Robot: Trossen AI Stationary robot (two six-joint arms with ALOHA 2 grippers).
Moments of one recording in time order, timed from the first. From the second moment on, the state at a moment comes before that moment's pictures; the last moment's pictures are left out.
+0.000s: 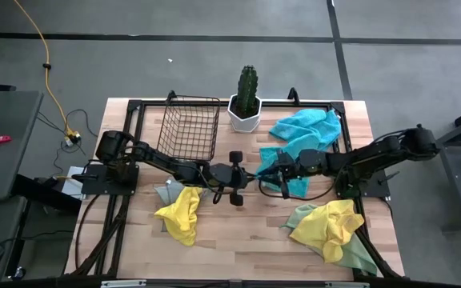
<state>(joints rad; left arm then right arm) -0.01 1.89 1.04 0.42 -0.32 0.31 0.05 1.23 0.39 0.59 -0.06 0.26</state>
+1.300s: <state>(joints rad) -0.01 1.88 1.04 0.28 -0.32 0.29 0.31 1.52 0.66 -0.68 0.10 0.79</state>
